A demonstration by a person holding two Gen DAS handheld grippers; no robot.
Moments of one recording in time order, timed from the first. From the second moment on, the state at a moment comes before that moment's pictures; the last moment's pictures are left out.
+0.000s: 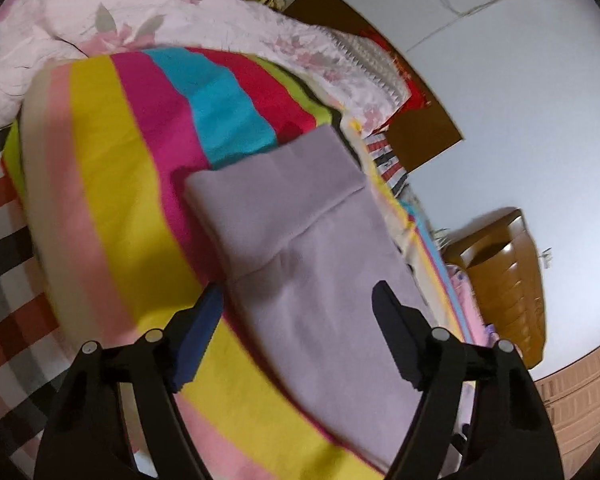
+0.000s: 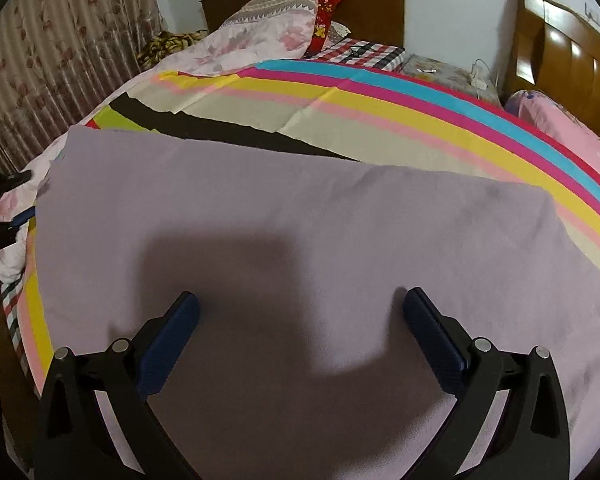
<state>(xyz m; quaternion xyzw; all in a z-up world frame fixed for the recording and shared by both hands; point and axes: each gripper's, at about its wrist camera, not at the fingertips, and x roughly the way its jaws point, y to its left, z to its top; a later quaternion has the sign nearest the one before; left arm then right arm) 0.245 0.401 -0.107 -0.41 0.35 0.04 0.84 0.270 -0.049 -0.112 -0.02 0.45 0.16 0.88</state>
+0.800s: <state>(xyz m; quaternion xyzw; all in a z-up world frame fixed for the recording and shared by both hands) 0.211 0.112 0.043 -0.03 0.20 -0.08 0.98 0.191 -0.238 -0.047 0.38 0.21 0.13 0.89</state>
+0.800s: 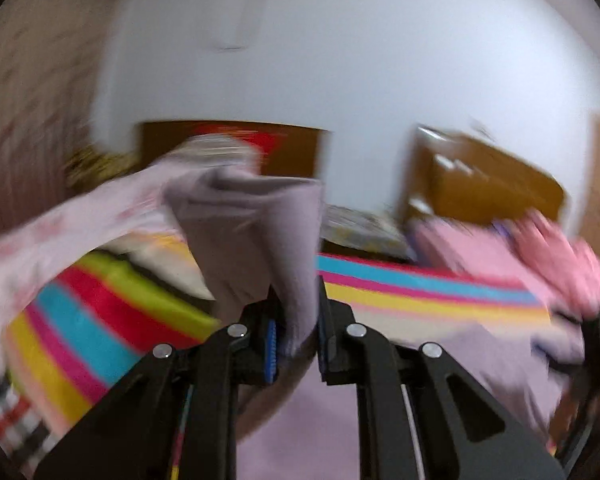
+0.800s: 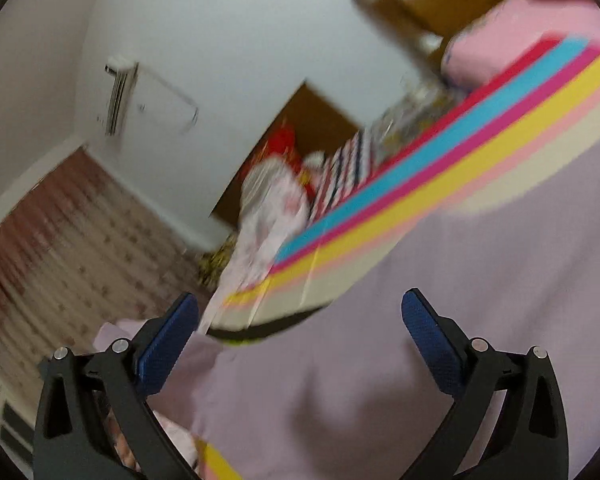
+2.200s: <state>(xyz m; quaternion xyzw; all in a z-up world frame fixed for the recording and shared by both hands) 0.167 0.128 -0.102 0.07 0.33 -0.05 0.94 0.174 -0.128 -0.101 0.26 0.45 0.19 0.83</state>
